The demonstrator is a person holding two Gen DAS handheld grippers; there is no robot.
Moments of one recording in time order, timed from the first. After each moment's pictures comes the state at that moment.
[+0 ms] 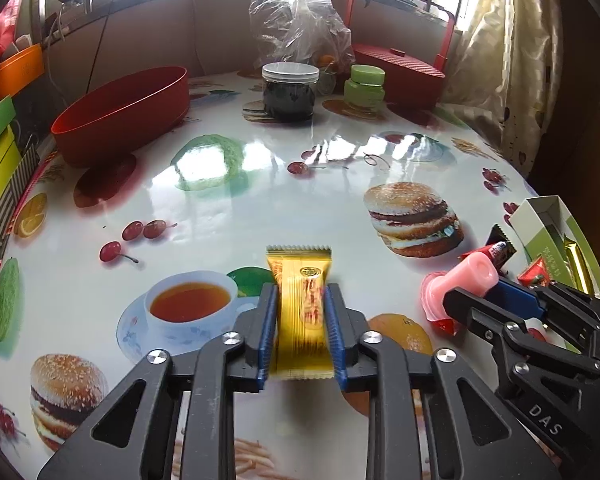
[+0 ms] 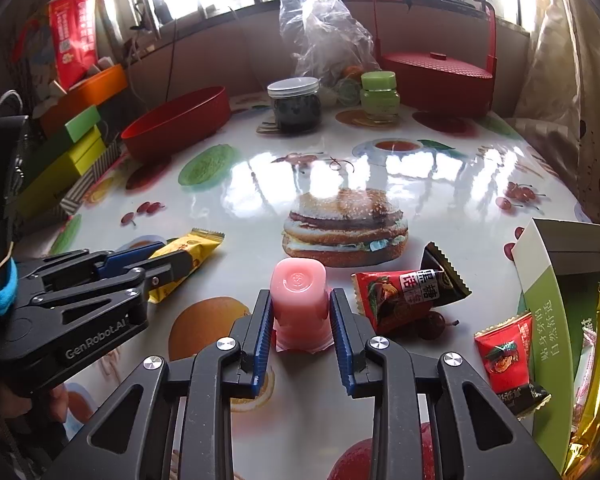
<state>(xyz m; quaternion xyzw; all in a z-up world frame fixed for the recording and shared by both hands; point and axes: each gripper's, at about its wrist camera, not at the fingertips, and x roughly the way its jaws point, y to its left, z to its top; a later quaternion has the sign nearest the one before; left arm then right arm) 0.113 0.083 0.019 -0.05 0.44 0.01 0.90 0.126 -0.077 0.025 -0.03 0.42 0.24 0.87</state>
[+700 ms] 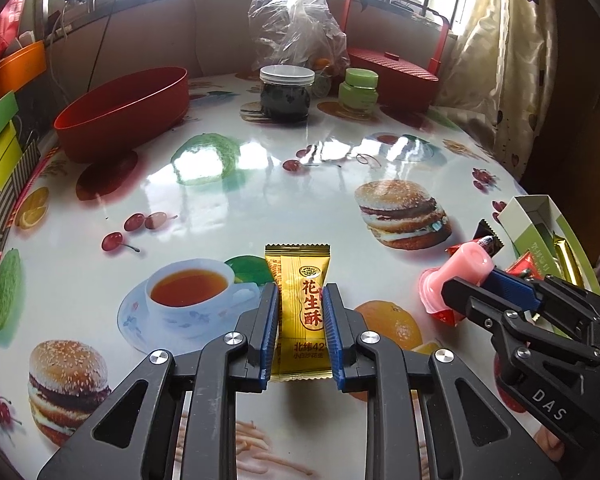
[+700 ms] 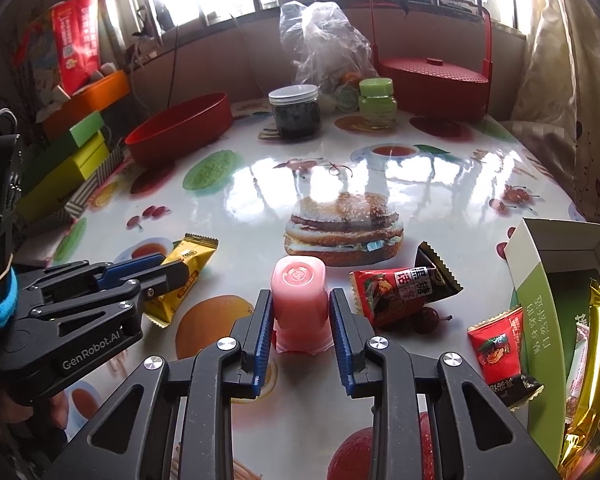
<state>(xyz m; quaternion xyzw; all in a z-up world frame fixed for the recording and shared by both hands) 0.102 0.081 0.022 -0.06 0.43 0.00 0.90 0.117 -0.081 0.032 -0.02 0.42 0.24 0.88</state>
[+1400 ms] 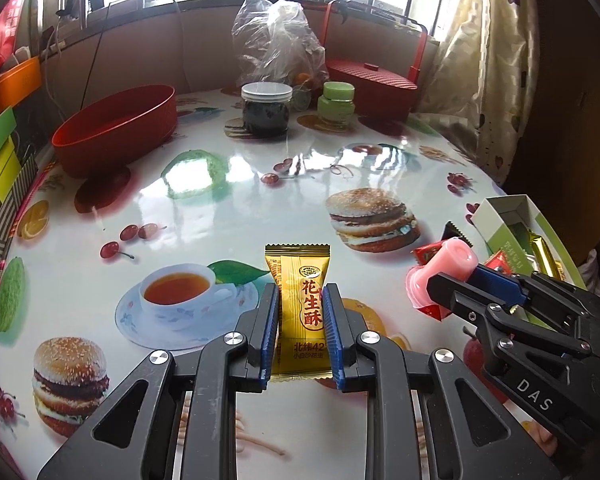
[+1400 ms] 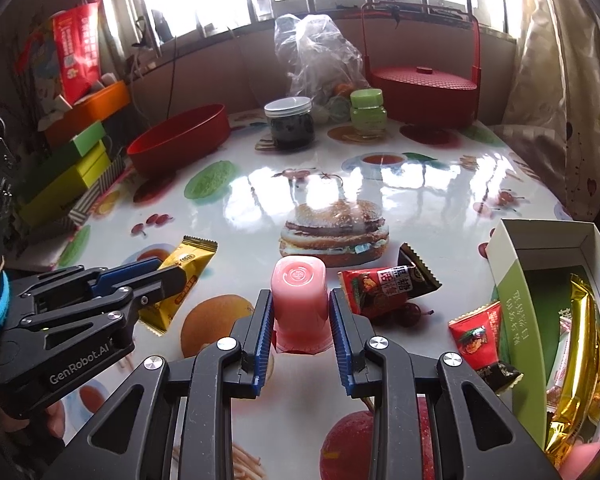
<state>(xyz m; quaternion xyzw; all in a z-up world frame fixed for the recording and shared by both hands) 0.087 0.066 0.040 -0.05 0.41 -0.02 0.91 0.107 -0.092 0.044 -0.01 0.40 0.23 0.88</state>
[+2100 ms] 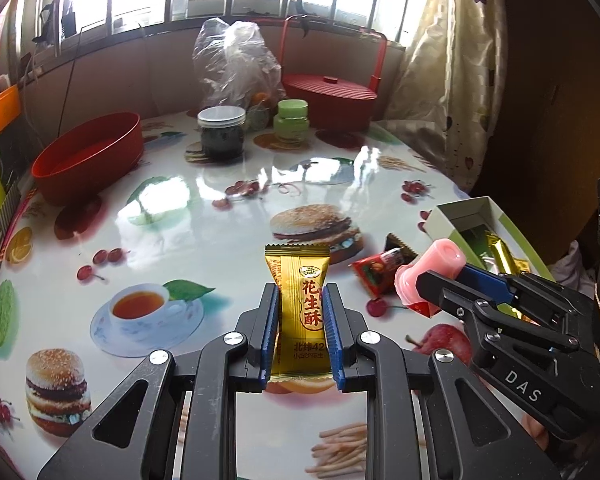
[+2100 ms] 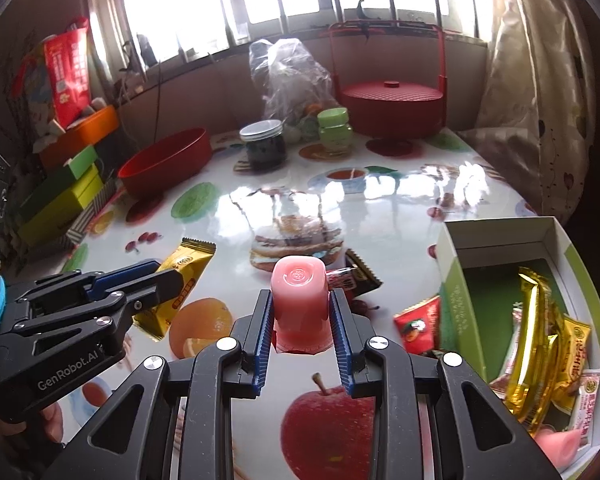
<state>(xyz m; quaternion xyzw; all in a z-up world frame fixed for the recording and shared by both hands) 0.082 0.027 0.063 -0.04 0.39 -0.06 0.92 0.095 -0.131 0.065 0.00 0.38 0.21 0.90</state>
